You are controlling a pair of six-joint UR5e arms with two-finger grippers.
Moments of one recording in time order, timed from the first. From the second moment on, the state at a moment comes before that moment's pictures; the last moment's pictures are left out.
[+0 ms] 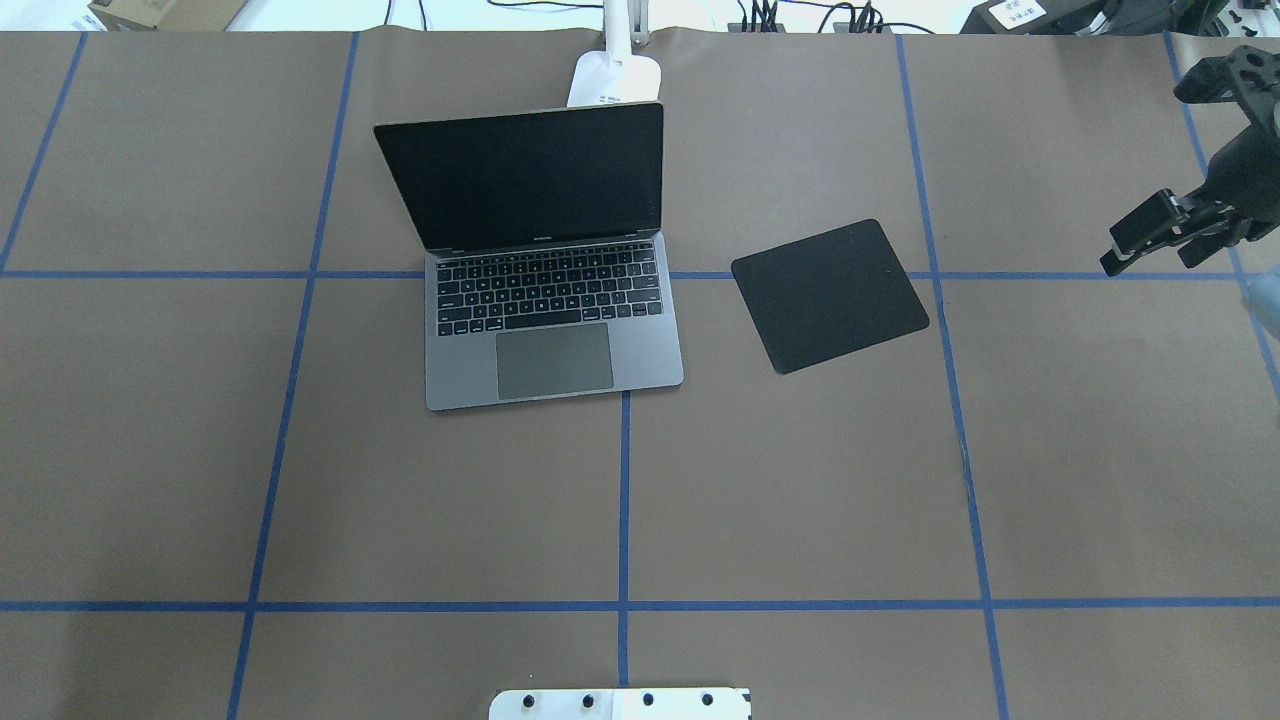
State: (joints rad) left arm 0.75 -0.68 -1.90 -2.82 -1.18 -2.24; right arm 1.19 -1.40 1.87 -1.72 2.41 0.32
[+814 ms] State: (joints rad) left arm 0.76 -0.68 -1.90 -2.82 -1.17 -2.25; right arm 1.16 -1.39 1.88 -1.72 2.41 0.39
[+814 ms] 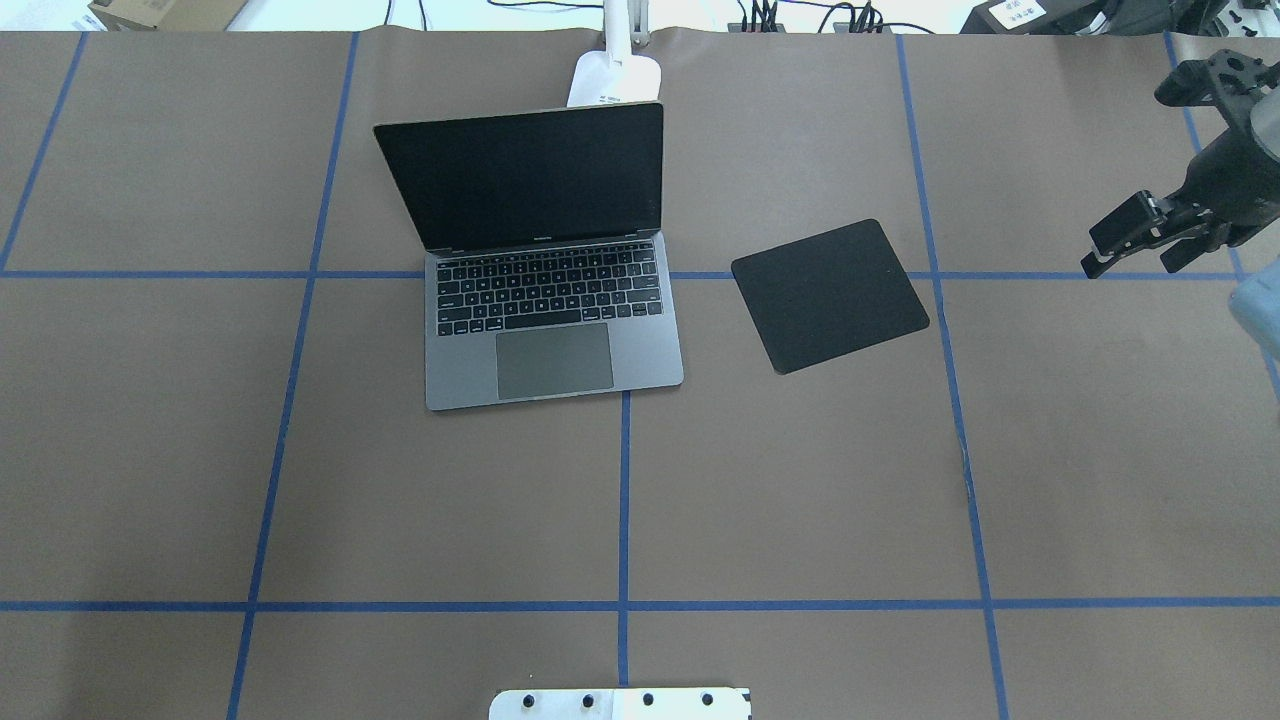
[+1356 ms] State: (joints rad) left arm 0.73 -0.63 -1.91 -2.90 -1.12 -2.24; right arm 1.16 -1.39 1.88 -1.72 2.41 0.40
